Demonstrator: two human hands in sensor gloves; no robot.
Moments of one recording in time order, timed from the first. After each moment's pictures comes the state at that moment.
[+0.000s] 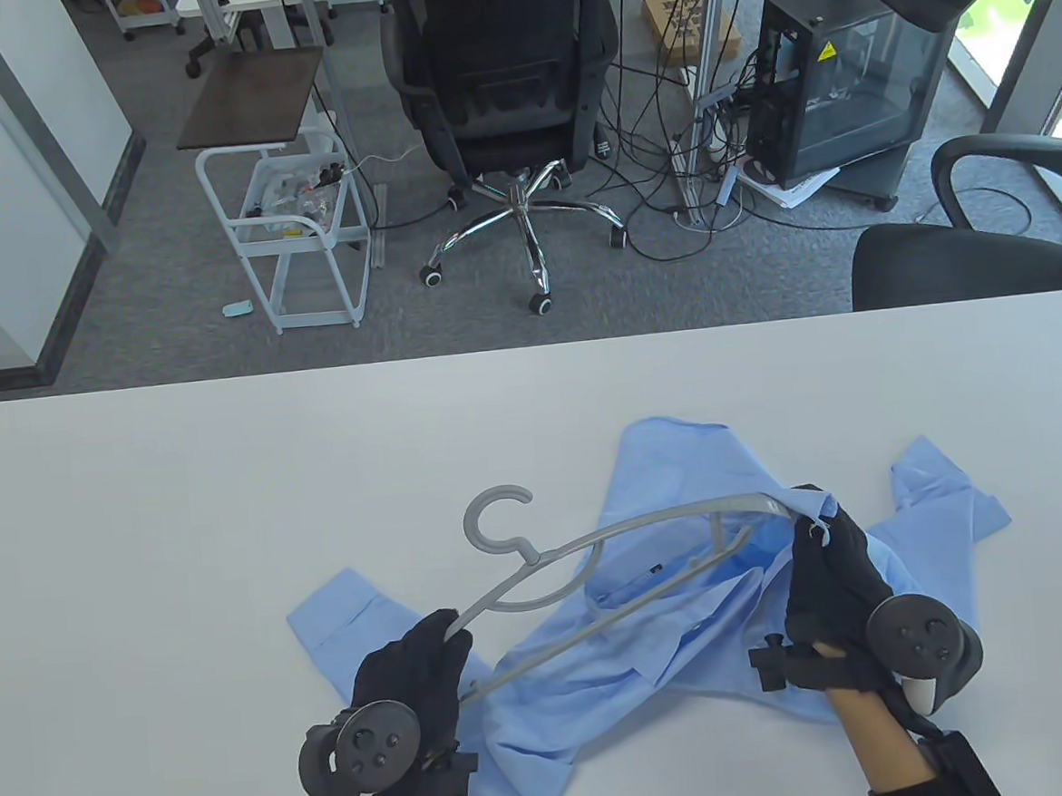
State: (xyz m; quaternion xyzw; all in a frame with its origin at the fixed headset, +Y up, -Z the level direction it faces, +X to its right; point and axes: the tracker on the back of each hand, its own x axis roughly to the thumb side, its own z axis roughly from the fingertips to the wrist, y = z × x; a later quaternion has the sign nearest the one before) left_hand -0.218 -0.727 -0.242 0.22 -0.06 0.29 0.93; right_hand 0.235 -0.730 -0.272 -0.04 -0.30 0.86 0.41
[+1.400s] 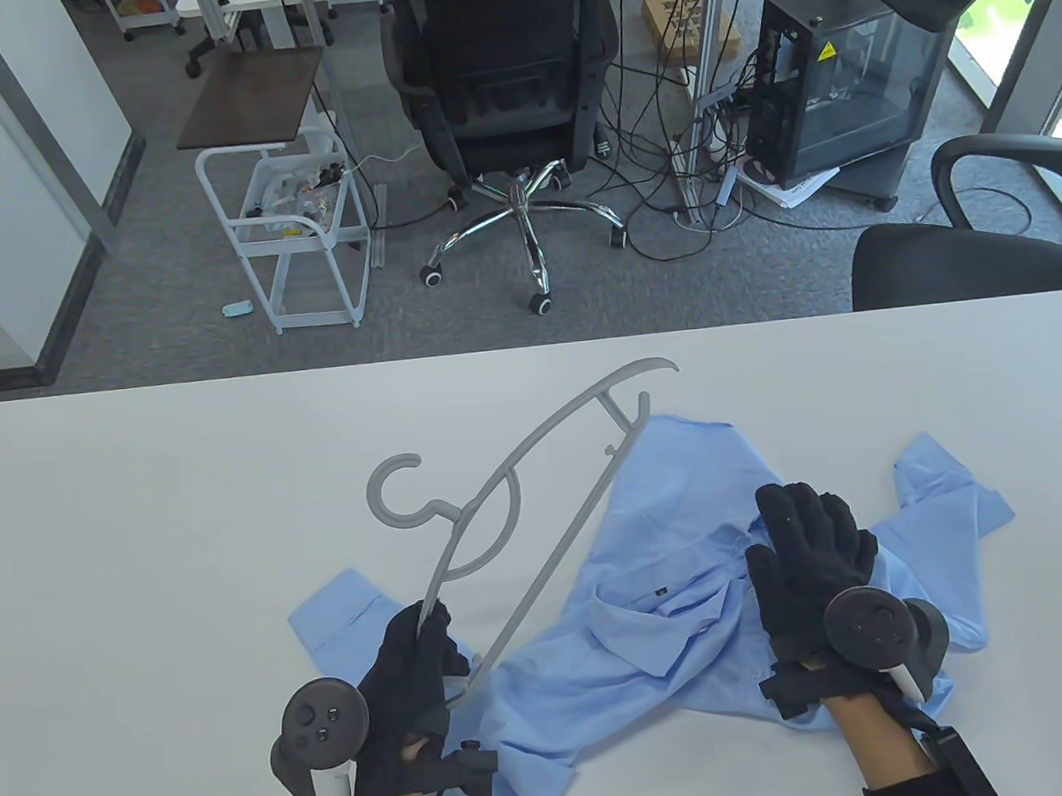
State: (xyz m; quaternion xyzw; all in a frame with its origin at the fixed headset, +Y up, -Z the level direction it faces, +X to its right) left_hand -0.238 -0.745 -0.256 0.10 0.03 0.51 0.85; right_hand 0.215 -0.743 -0.281 0.06 -0.20 0.91 0.35
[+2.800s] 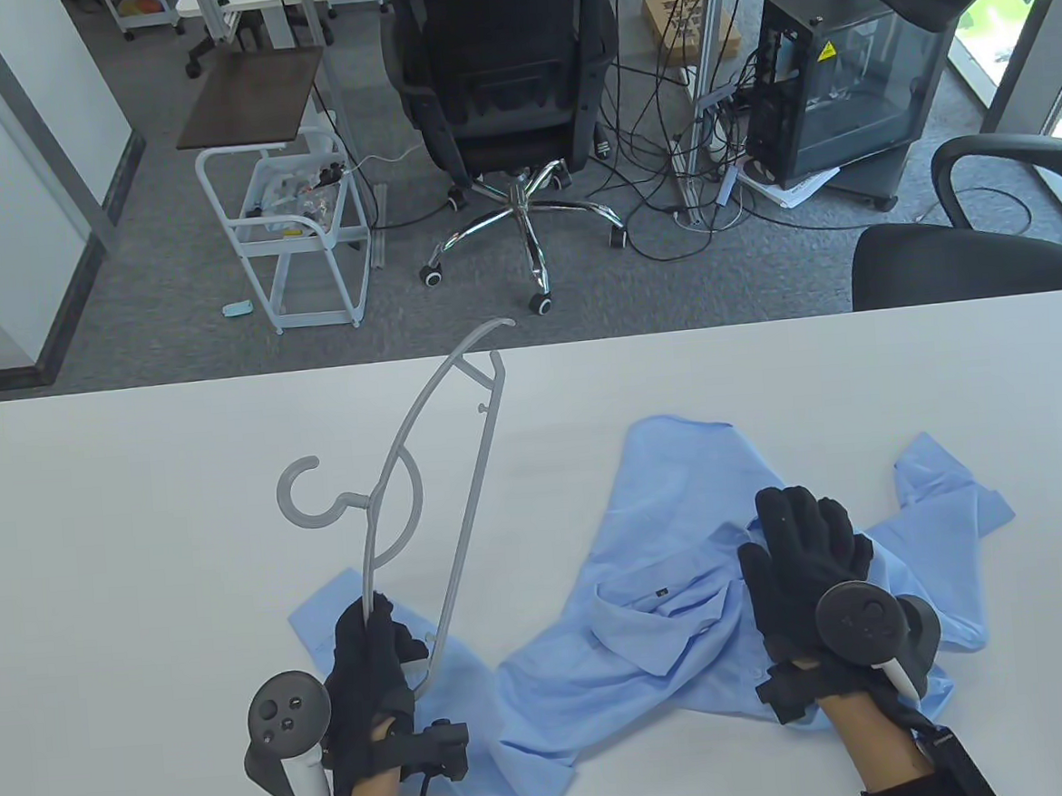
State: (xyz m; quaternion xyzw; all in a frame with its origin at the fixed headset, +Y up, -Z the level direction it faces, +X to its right) left_hand -0.271 -0.766 -0.268 0.10 0.14 0.53 0.83; right_hand 0.210 -0.743 -0.282 0.05 -0.18 0.92 0.33
